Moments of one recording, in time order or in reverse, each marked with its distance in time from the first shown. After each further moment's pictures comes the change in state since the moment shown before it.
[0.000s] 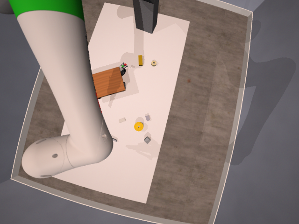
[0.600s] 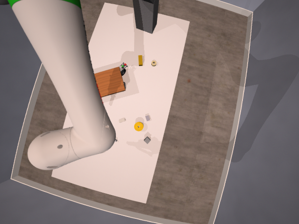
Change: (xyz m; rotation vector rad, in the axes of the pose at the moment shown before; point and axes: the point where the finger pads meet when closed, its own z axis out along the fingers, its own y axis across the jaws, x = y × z) arm -0.005 -0.025 0.002 0.010 -0.003 0.008
